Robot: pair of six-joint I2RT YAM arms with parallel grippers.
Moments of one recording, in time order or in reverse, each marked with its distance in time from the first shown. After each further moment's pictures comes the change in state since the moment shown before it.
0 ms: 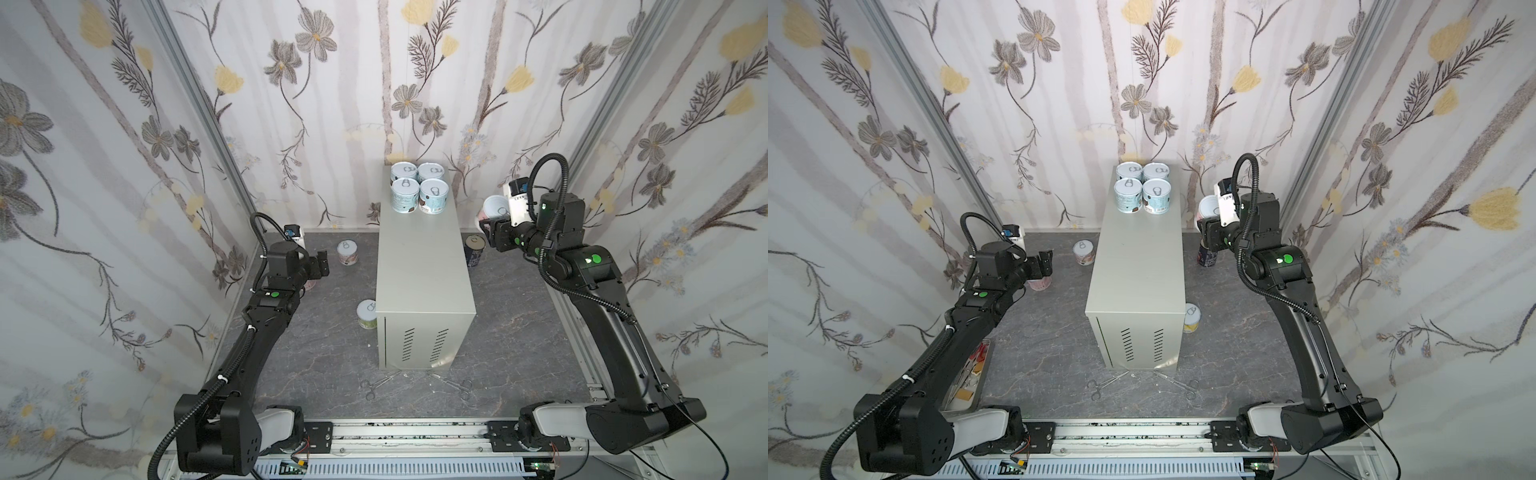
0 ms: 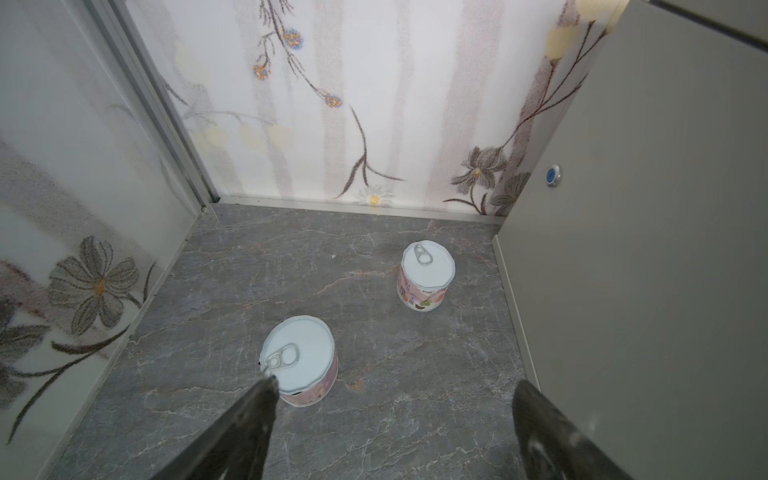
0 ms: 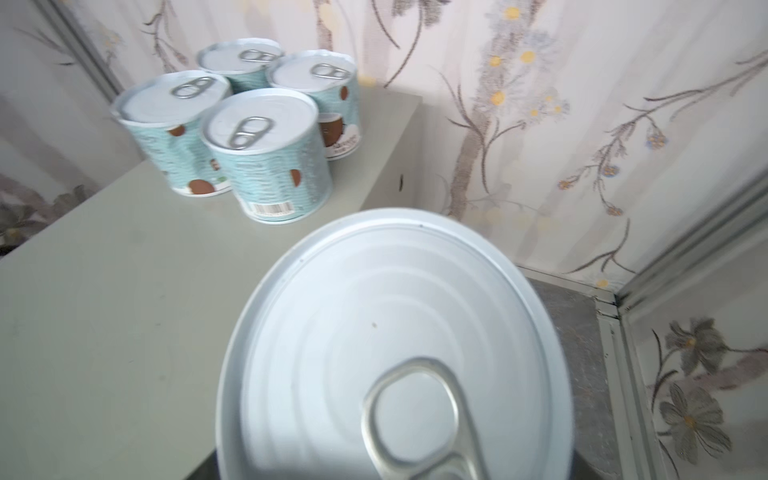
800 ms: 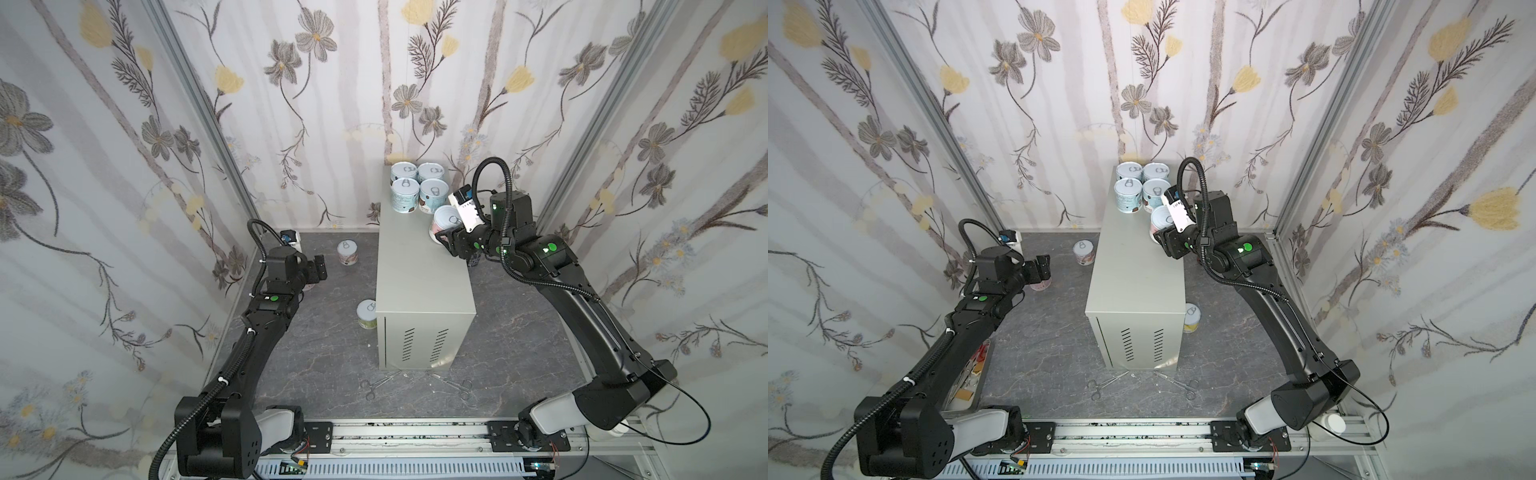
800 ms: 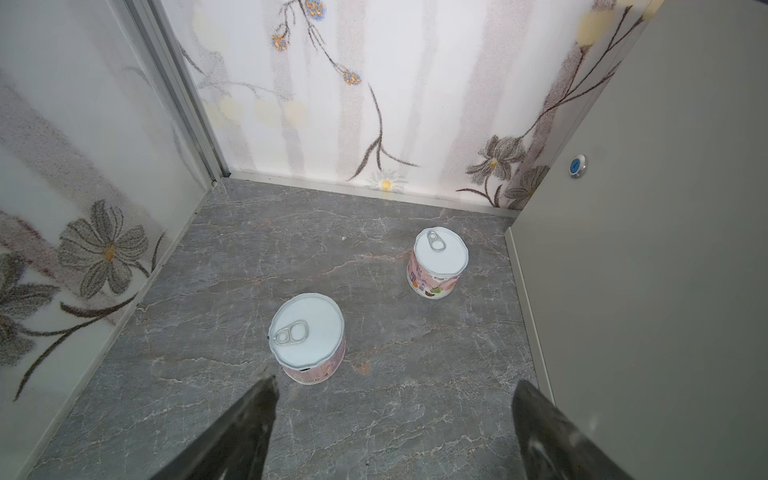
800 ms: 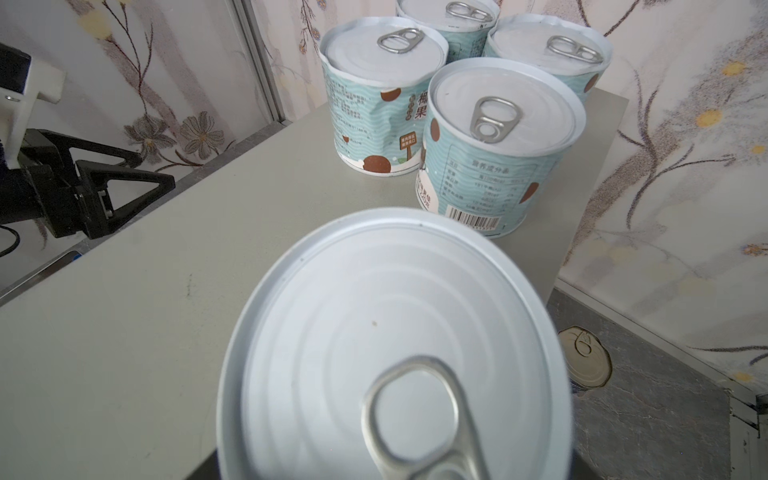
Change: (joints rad) left arm 0.010 -0.027 -0.053 0.004 -0.013 -0.042; right arm 0.188 0.160 0.100 -0.023 -0.047 -0.068
